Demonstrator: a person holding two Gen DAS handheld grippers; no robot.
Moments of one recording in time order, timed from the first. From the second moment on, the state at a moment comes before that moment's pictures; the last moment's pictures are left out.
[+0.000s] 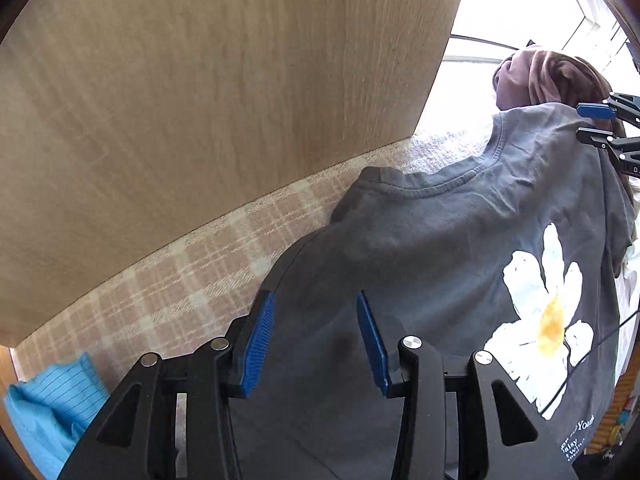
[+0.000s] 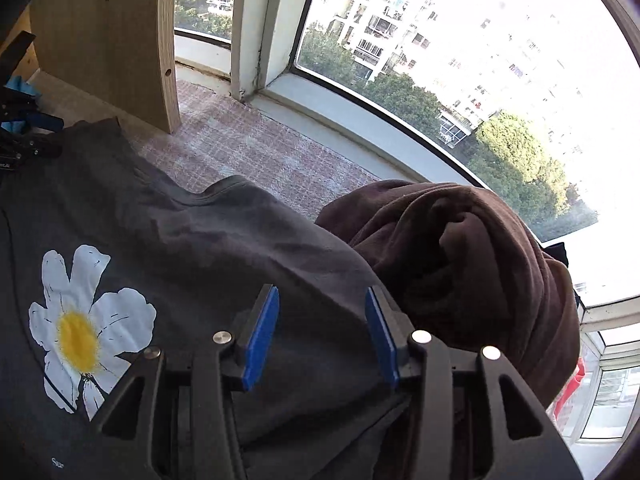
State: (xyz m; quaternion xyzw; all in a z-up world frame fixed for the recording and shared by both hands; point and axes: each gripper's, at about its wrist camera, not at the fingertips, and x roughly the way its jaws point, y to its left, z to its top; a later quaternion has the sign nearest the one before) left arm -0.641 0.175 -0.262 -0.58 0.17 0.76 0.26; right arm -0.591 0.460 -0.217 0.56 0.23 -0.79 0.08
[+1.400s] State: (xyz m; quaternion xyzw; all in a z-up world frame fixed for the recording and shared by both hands) left arm -0.194 0.007 -0.274 -0.62 -0.12 0.72 0.30; right arm -0.491 0.079 -0.244 0.63 0.06 -0.72 0.29
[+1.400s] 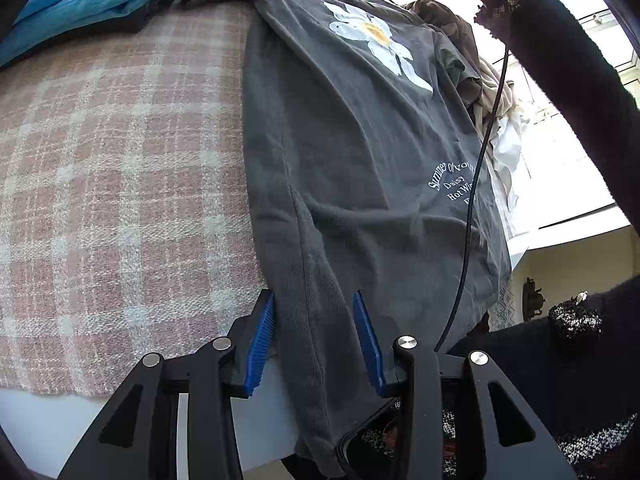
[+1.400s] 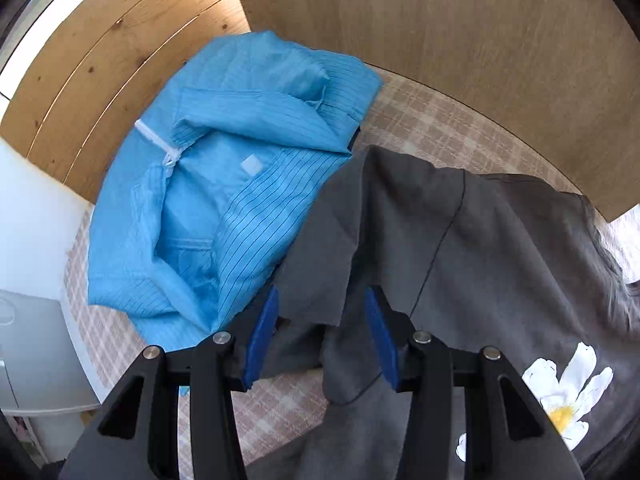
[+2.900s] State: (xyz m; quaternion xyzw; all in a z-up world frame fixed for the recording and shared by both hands) left arm -0.168 -0.079 -0.265 -0.62 -0.19 0.70 0.30; right arm -0.534 0.057 -0.180 0.55 0.00 -0.79 0.26
